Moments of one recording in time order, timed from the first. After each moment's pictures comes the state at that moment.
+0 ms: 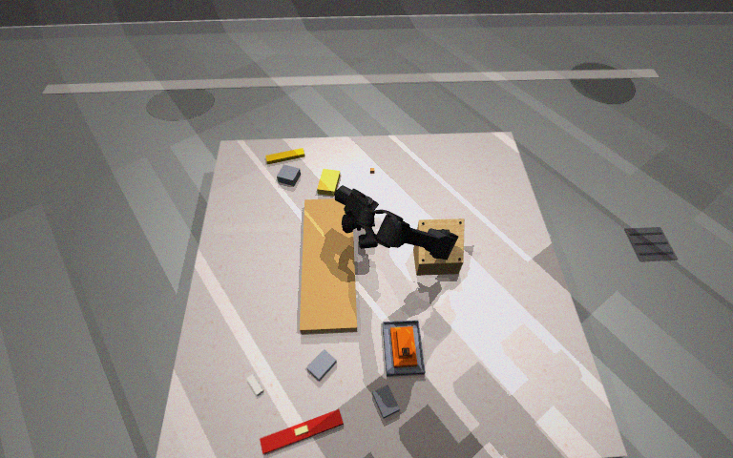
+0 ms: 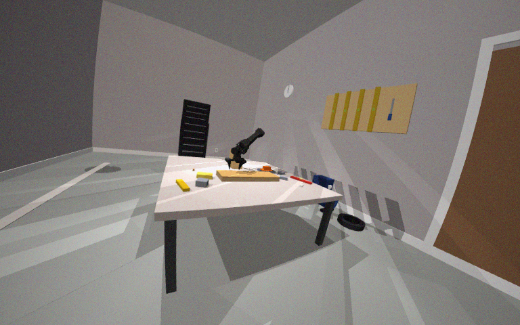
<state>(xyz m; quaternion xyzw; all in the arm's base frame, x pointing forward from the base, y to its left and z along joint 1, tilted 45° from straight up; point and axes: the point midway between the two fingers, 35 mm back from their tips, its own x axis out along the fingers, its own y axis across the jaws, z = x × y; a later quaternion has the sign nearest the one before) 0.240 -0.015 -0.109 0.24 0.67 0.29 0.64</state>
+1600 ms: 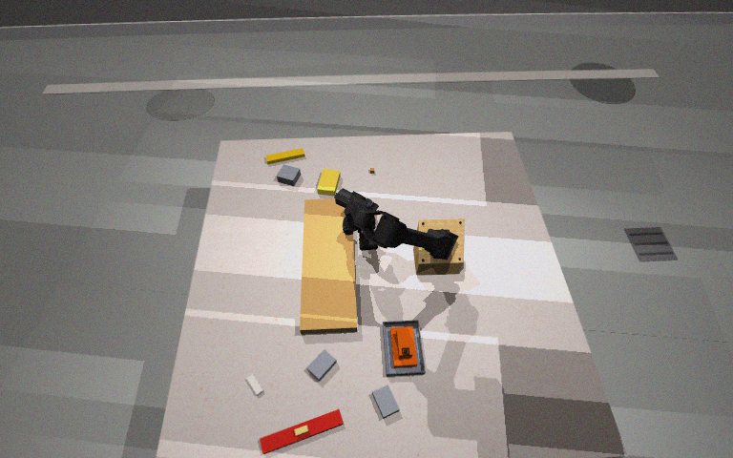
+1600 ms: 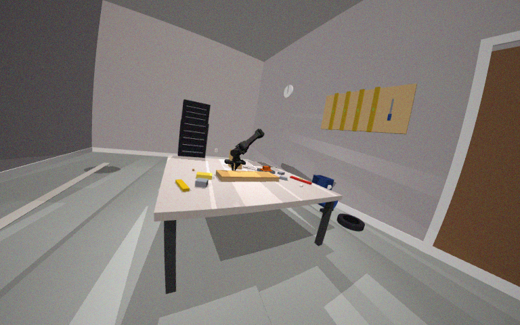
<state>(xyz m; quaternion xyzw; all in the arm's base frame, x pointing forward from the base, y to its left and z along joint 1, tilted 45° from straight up) 0.236 -0.005 -0.117 0.25 0.67 0.29 0.63</state>
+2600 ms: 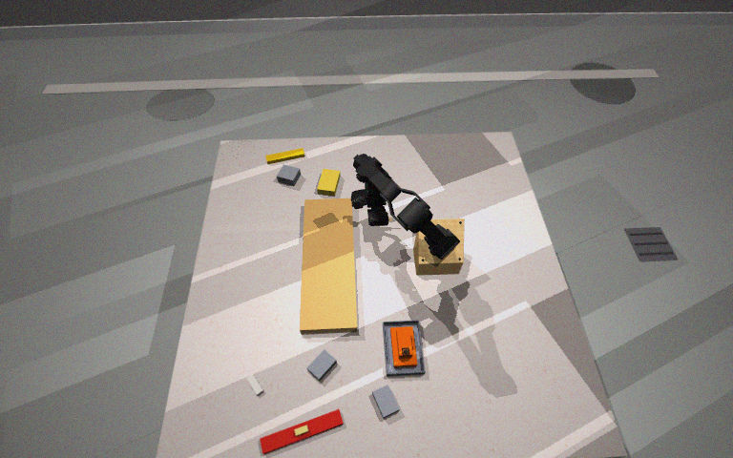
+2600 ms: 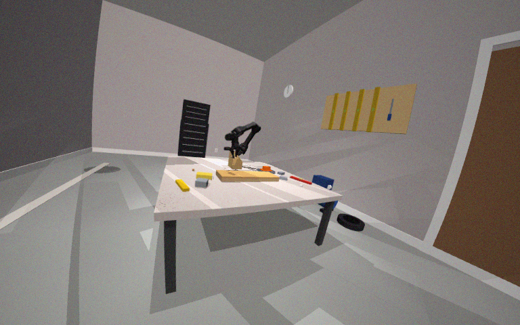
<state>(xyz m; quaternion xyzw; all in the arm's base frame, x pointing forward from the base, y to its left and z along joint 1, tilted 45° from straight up) 0.212 -0.092 -0.039 0.30 0.61 0.31 0.67</state>
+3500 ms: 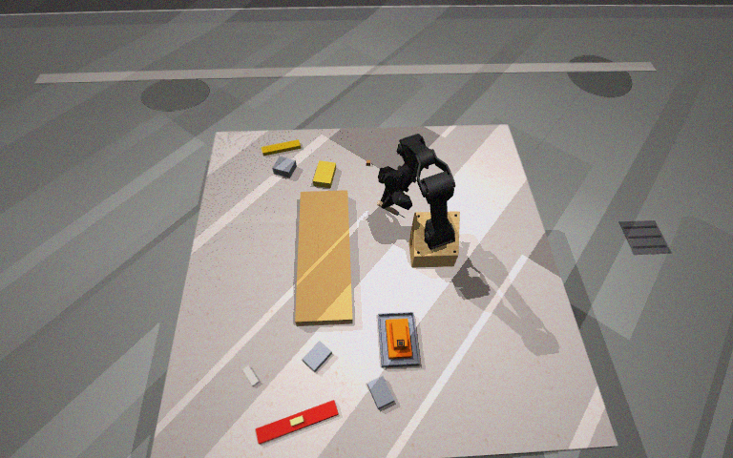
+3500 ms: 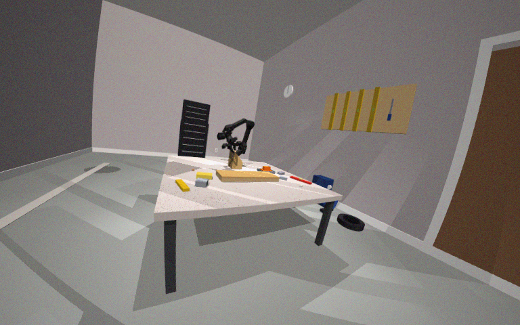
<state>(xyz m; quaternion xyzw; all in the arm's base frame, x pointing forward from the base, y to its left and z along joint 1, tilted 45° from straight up) 0.156 -0.117 -0.014 0.40 0.37 0.29 0.78</state>
